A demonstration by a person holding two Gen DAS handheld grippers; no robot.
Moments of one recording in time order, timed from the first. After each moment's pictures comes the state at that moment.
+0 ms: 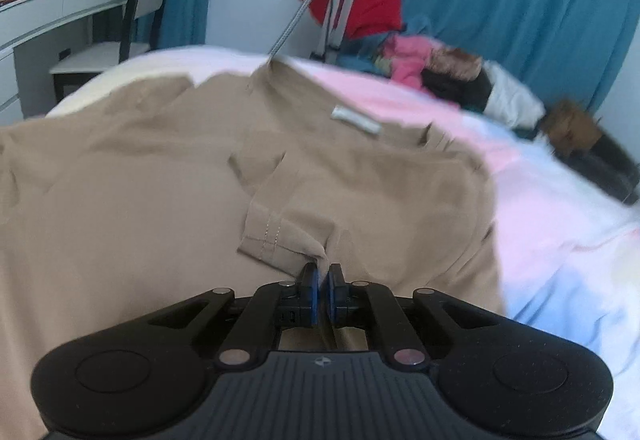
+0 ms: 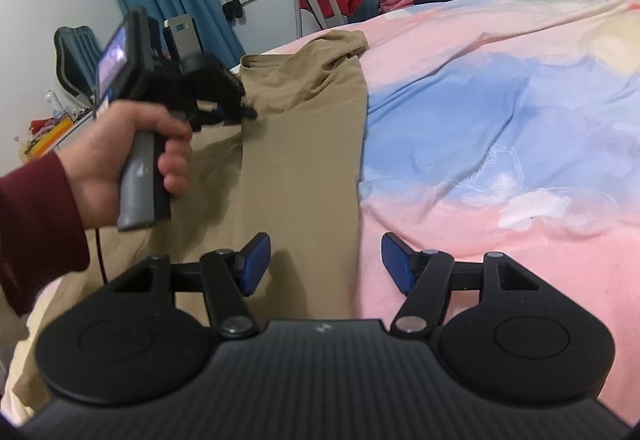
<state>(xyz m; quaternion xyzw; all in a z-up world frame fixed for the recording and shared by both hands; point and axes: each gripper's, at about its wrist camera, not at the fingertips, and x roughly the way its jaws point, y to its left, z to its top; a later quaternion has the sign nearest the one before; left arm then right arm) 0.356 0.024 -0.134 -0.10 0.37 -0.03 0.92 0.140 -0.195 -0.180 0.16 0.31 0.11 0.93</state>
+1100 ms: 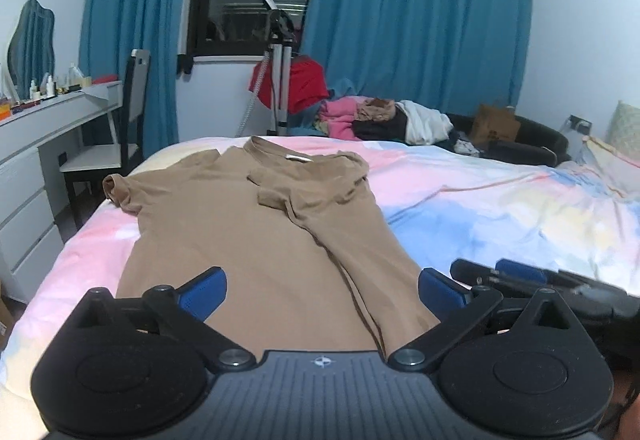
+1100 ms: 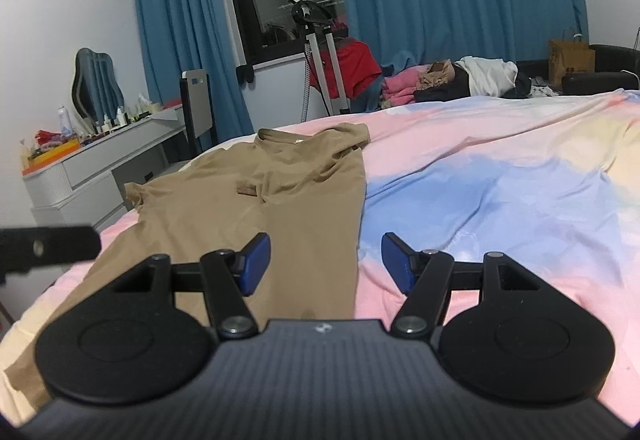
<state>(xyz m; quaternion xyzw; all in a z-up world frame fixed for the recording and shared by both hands) 0.010 0.040 -0.041 -0.01 0.24 -0.10 0.97 0.073 -0.194 -0.129 0.09 0.19 0.09 0.97</state>
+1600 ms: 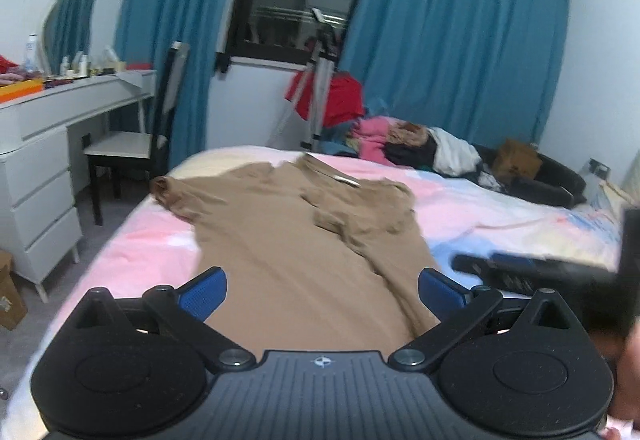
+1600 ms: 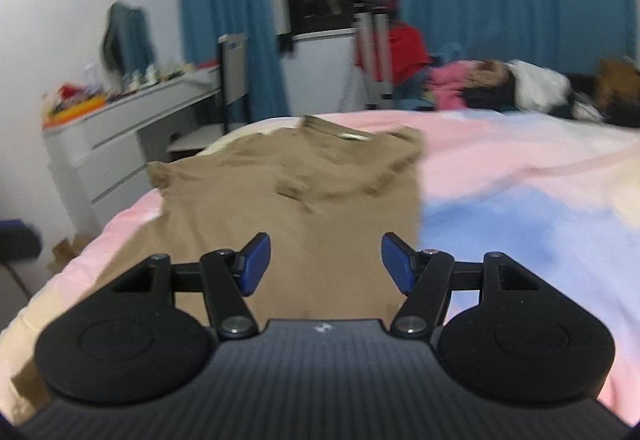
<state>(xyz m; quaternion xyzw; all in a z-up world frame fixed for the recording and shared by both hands) 0.021 0.132 -0.017 -0.07 0.23 -0.06 0.97 0.149 -0.122 -0.088 0.03 0.23 0.16 0.96</state>
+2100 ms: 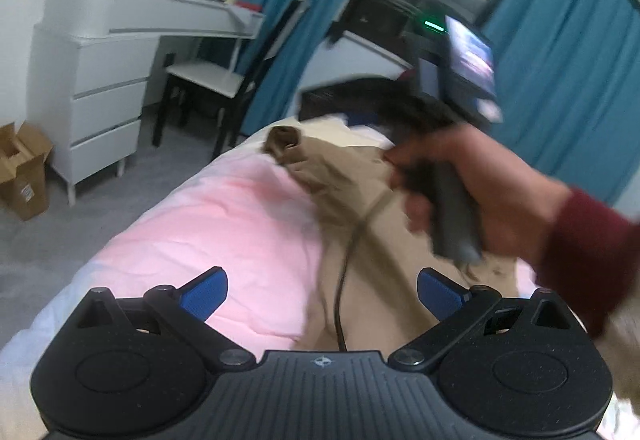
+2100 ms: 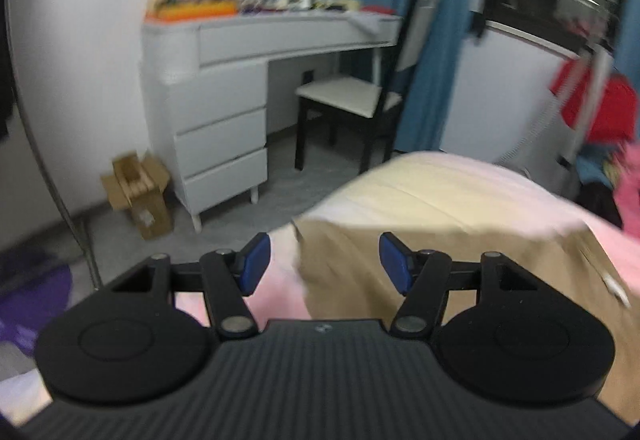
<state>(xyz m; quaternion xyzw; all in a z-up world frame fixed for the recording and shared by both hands) 0.063 0.257 -0.078 -0.23 0.26 0.05 0.94 0.345 0.219 -0.084 -0.16 0.26 0.34 0.89</state>
